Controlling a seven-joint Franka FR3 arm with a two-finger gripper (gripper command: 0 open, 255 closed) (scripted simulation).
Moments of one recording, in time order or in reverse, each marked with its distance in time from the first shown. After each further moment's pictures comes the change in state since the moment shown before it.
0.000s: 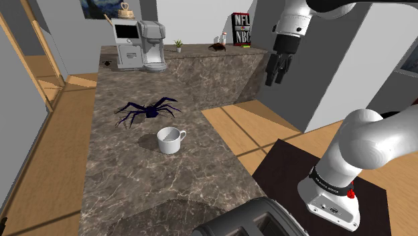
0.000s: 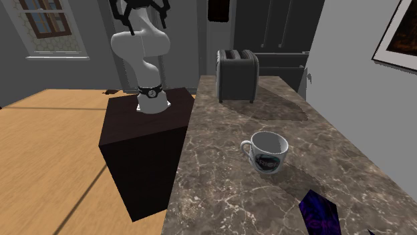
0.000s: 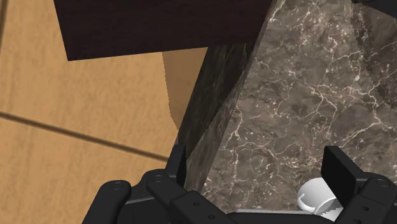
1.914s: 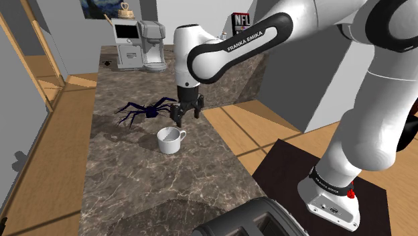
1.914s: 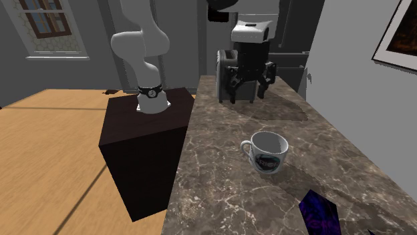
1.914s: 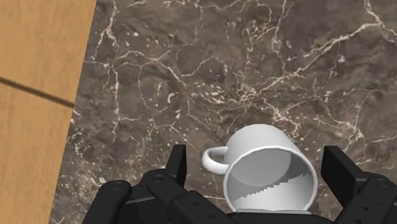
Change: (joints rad) arm 0.139 0.910 0.351 0.418 -0.134 0.507 0.474
